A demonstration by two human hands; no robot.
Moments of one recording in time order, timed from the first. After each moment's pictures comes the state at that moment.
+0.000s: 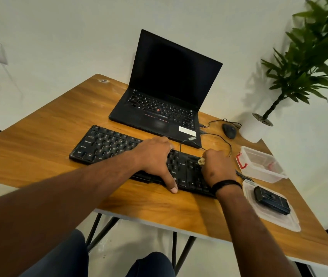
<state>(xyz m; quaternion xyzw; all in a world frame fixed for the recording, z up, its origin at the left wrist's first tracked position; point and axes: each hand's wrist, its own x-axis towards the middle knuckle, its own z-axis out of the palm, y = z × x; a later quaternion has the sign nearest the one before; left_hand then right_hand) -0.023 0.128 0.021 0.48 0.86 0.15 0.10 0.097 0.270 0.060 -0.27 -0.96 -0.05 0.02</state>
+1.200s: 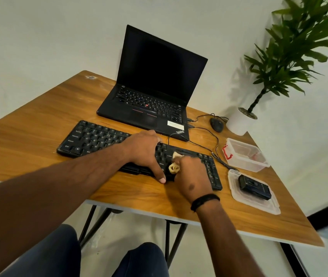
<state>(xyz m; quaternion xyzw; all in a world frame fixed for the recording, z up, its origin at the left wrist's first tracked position) -0.020 0.132 0.022 0.46 0.87 0.16 0.11 0.137 0.226 0.050 -0.20 -0.98 0.05 0.04</state>
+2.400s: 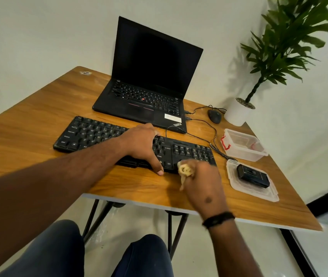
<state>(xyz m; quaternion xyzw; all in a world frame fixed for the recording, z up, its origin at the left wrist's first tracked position) -0.014 0.133 0.023 0.45 0.87 0.15 0.11 0.184 0.216 0.054 -0.26 -0.95 0.13 0.11</state>
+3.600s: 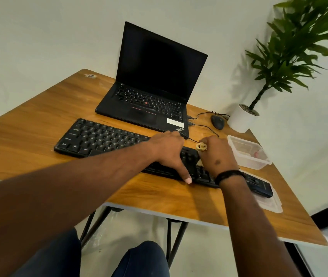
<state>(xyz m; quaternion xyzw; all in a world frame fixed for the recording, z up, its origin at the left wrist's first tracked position) 0.012 0.184 0.039 0.50 0.86 0.09 0.11 0.125 0.294 0.077 -0.28 -0.96 0.04 0.10</state>
